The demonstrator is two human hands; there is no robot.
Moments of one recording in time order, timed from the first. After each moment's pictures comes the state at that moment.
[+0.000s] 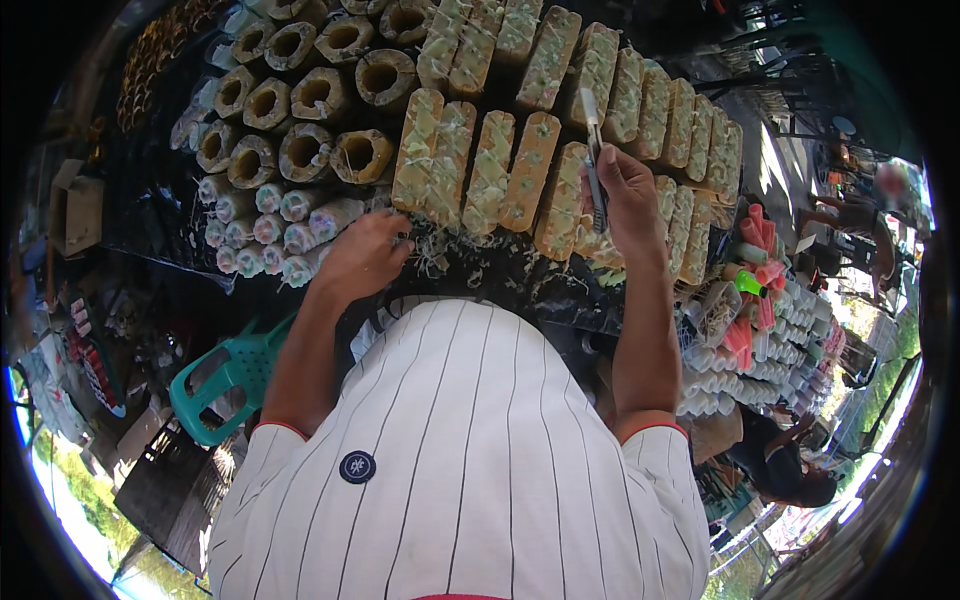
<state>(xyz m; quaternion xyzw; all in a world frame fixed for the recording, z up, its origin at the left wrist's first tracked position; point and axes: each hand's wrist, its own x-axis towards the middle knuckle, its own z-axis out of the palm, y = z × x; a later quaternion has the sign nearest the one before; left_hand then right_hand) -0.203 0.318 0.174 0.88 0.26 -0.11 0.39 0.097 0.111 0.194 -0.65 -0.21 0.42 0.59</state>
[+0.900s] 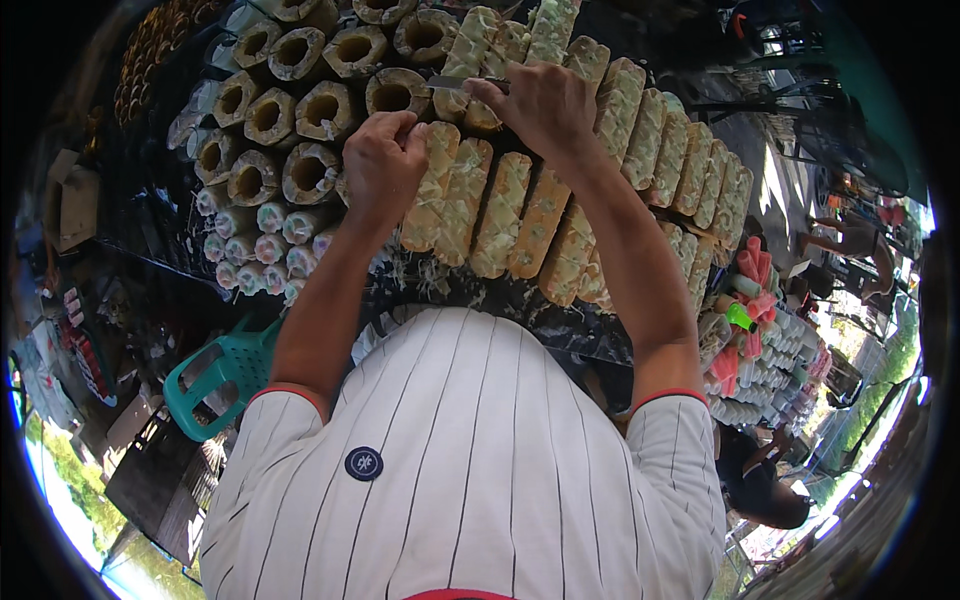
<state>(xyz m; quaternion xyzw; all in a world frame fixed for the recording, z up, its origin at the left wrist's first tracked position) -0.088 0.389 0.152 0.80 0.41 0.28 0.33 0.123 0.313 0.180 -0.81 -0.58 -0.06 0.08</state>
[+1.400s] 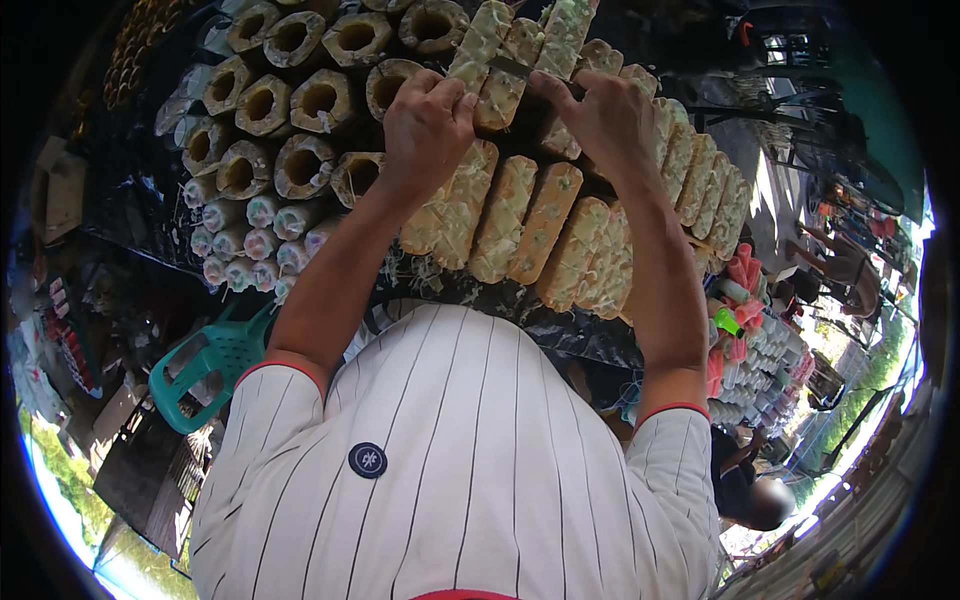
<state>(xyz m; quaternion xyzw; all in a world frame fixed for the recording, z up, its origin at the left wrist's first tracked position) -0.041 0.396 0.140 0.83 0.35 0.31 0.31 0.154 0.290 0.207 -0.85 -0.51 0.05 0.10</state>
